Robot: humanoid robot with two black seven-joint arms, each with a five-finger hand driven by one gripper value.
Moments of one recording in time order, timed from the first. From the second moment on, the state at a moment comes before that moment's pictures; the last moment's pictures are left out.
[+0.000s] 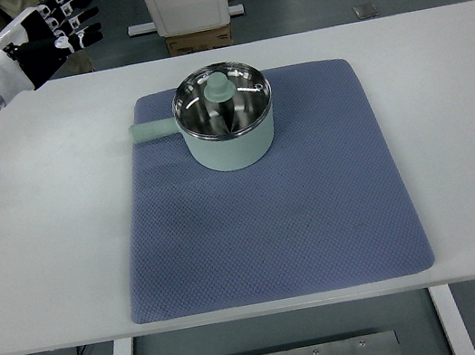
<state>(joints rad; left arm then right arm) -1.23 0.44 0.03 -0.49 -0.24 -0.61 -0.33 0.00 0.00 0.47 0.13 -0.45 -0.03 0.03</state>
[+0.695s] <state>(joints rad) -1.04 0.37 -0.25 -0.42 -0.24 -0.52 -0.30 0.00 0.00 0.47 0.13 -0.45 -0.03 0.03</state>
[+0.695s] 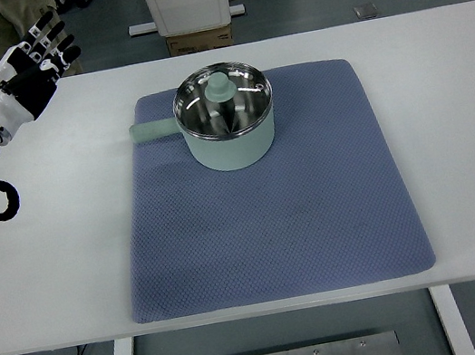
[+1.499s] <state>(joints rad) -0.93 0.26 -0.50 -0.35 -0.33 -0.50 -0.28 0.00 0.00 0.47 0.13 -0.45 -0.03 0.03</state>
